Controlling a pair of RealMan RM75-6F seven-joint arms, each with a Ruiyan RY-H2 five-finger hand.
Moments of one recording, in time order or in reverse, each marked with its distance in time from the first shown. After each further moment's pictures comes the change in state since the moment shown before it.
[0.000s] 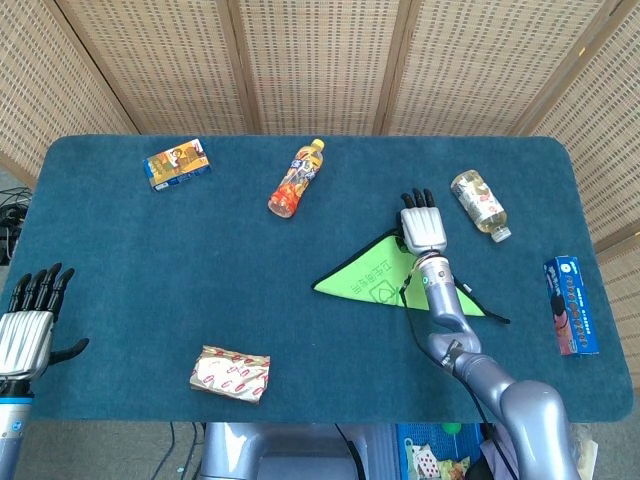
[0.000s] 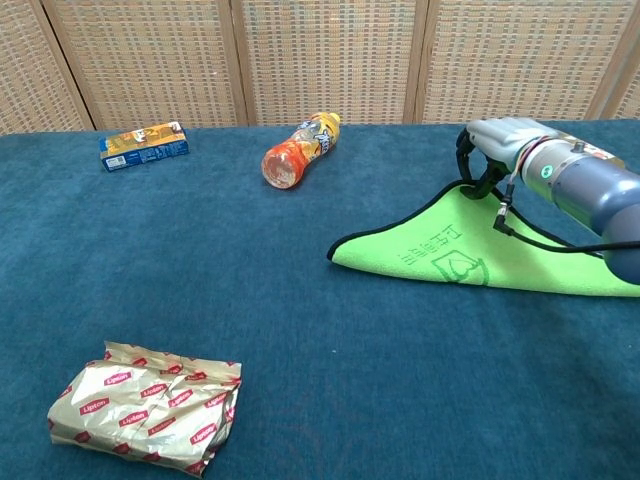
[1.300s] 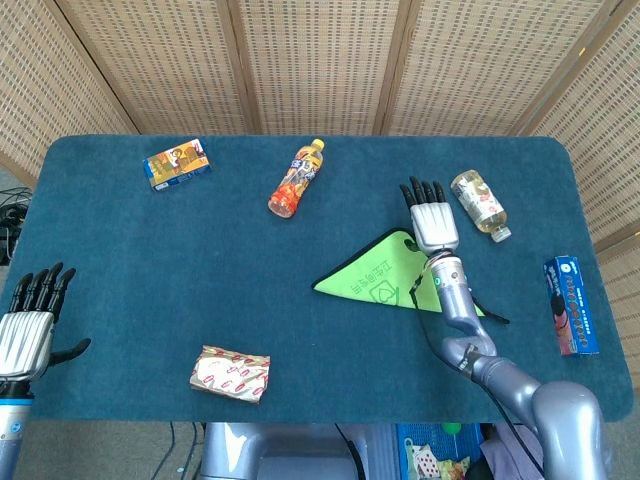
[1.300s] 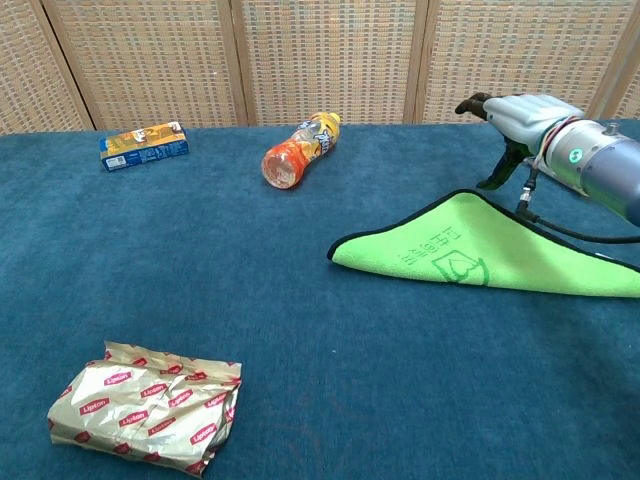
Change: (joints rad) left arm 0.001 0.007 0.006 -0.004 0.020 0.011 -0.028; right arm -0.070 0.132 -0.014 -0.215 -0.016 0.110 -0.060
